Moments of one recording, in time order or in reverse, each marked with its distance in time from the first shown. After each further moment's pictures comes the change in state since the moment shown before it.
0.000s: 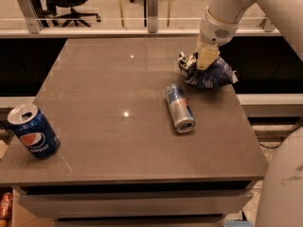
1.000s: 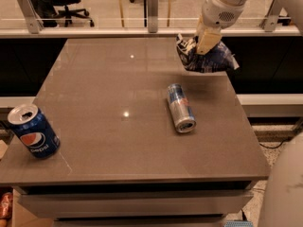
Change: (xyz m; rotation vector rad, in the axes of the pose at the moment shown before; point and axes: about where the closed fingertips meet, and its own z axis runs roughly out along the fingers) arm -0.019 -0.017 -0.044 0.099 -0.046 -0.074
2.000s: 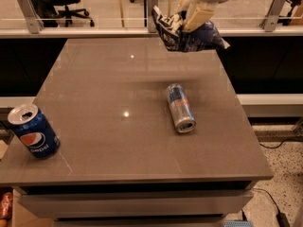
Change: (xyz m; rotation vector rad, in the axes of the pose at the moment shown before) arm -0.073 0.007 -0.069 0.115 -0.177 -0.295
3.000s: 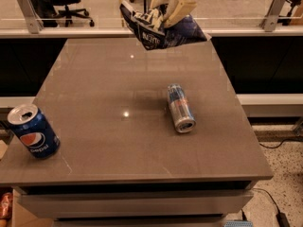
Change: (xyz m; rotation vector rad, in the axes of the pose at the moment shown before) arm -0.075 0.008 -0.015 -0.016 -0.169 -0.292
